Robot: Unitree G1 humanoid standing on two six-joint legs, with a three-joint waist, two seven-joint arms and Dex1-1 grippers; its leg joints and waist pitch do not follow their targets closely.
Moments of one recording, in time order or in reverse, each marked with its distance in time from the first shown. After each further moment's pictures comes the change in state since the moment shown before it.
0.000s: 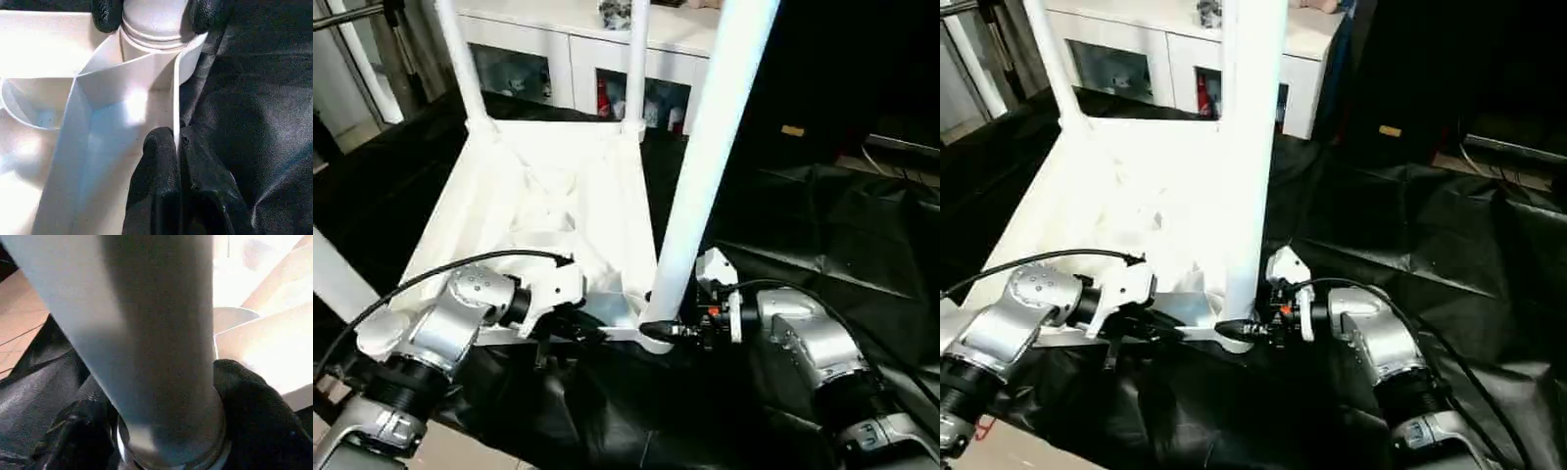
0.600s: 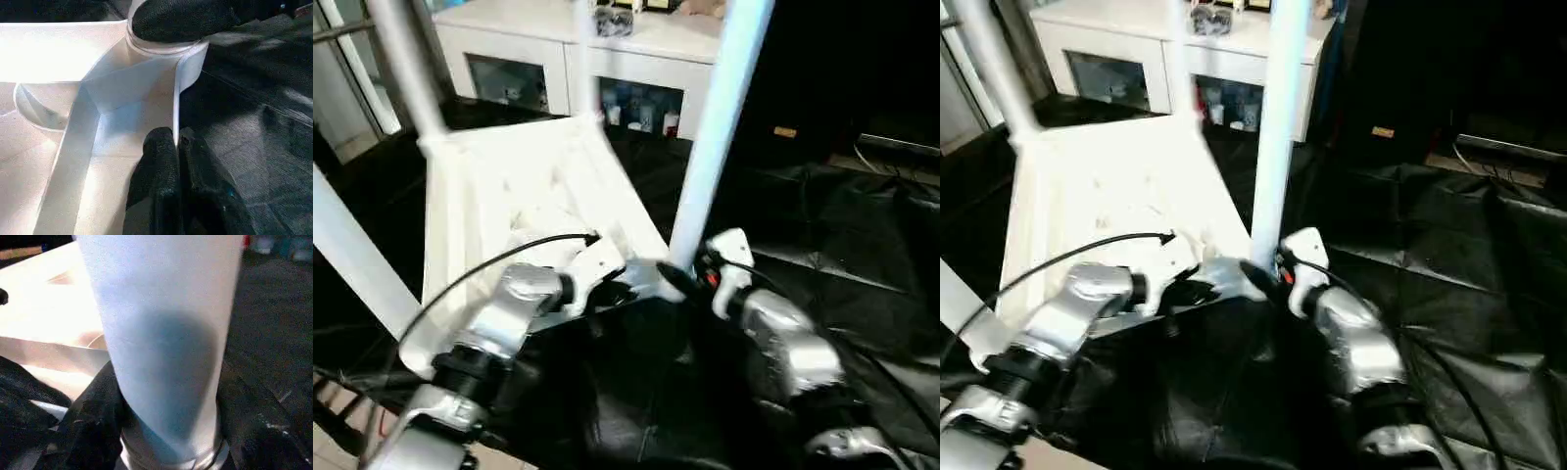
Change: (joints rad) left arm -0.064 -0.236 0.036 0.070 0.091 0.180 0.398; right arm 0.022 0.197 -0.160 0.059 -0.092 -0.115 -0.624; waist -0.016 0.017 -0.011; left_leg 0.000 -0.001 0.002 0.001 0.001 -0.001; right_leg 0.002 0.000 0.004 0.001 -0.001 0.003
